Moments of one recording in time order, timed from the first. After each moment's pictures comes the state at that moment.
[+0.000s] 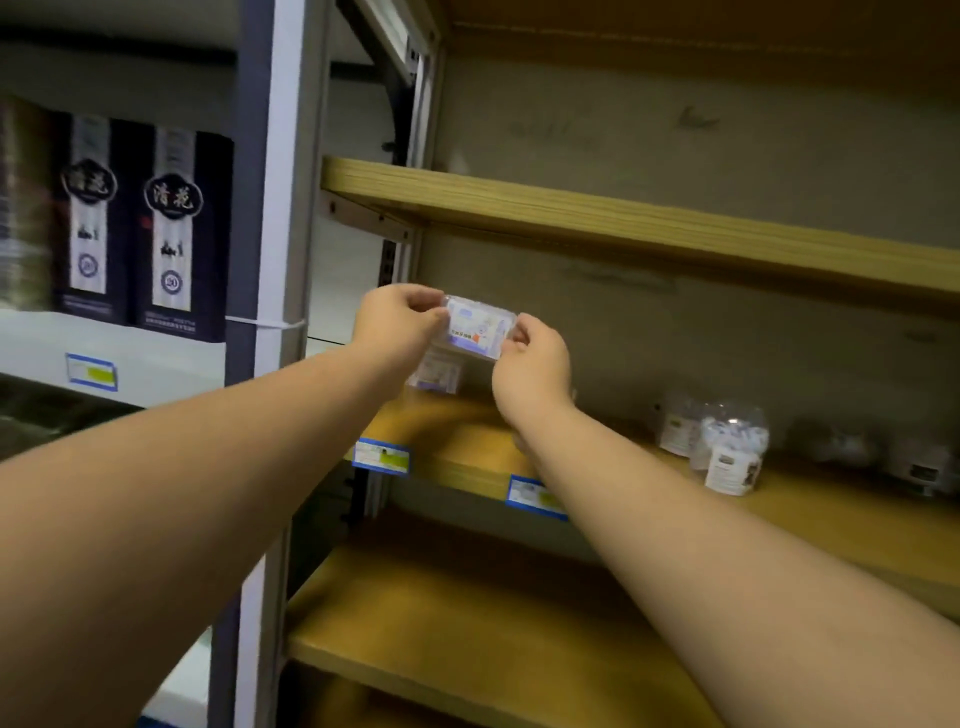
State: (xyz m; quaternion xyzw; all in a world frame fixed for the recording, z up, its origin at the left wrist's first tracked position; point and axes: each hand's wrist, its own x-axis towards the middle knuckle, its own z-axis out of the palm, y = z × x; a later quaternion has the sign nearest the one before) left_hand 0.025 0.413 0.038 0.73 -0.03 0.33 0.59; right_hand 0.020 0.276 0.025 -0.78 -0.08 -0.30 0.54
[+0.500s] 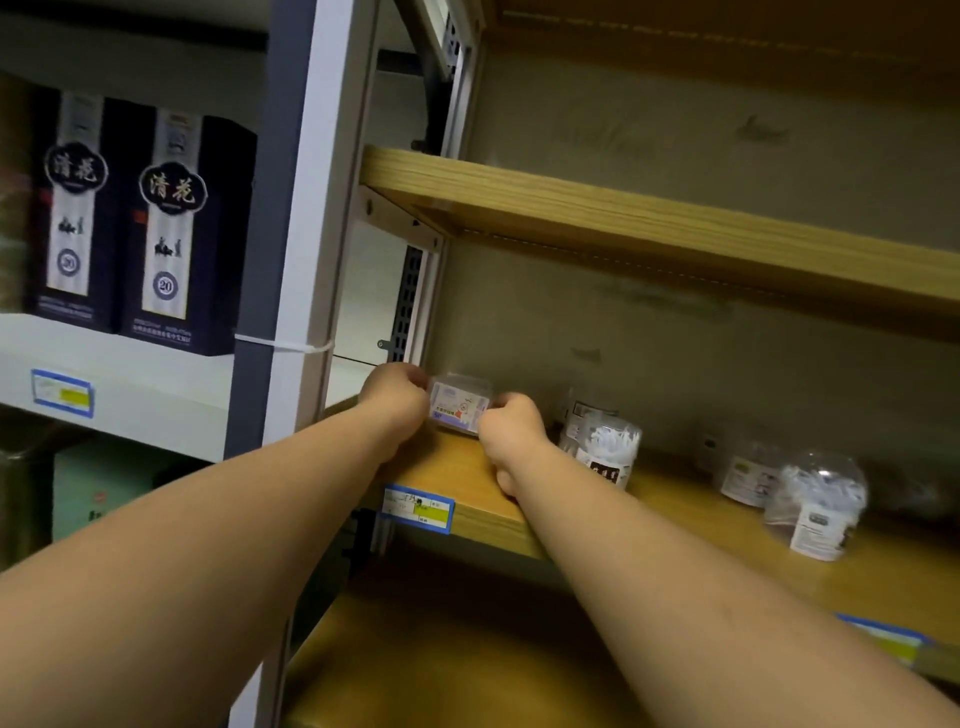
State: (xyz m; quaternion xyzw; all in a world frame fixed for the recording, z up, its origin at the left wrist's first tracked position) left_hand 0.107 0.464 -0.016 0.82 0.06 0.22 0.52; right_hand 0.085 0.332 -0.010 -0.82 0.00 -0.09 0.57
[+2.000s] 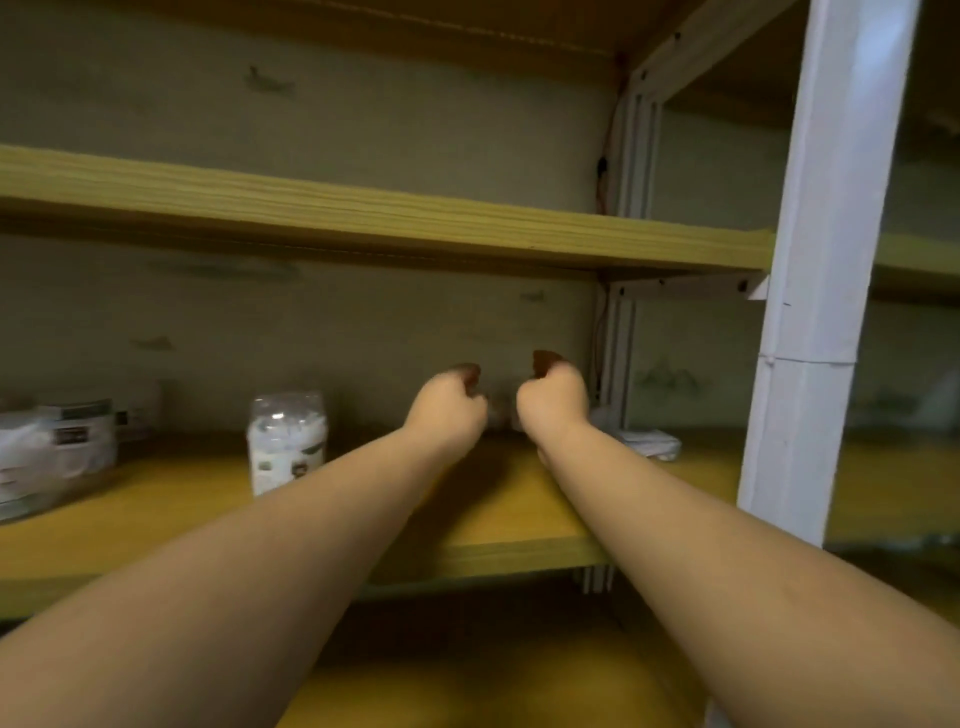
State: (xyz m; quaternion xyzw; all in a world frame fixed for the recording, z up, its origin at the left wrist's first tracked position) left_hand 0.041 -0.082 0.019 0.84 -0.22 0.16 0.47; right_hand 0.031 -0.201 0.026 -0.77 0.13 -0.35 0.51
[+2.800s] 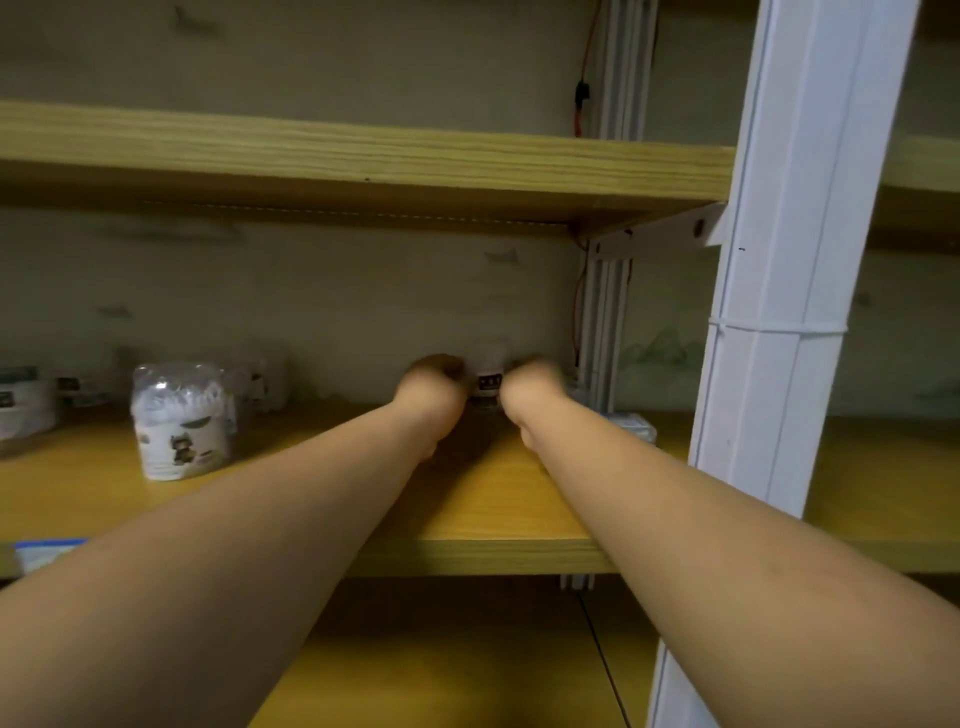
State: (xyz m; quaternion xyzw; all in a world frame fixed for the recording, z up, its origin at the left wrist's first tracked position) left_hand 0.081 -0.184 0.002 0.82 -0.10 0.14 0.55; right_hand 0.066 -0.287 0.017 -0.87 0.12 -0.16 0.45
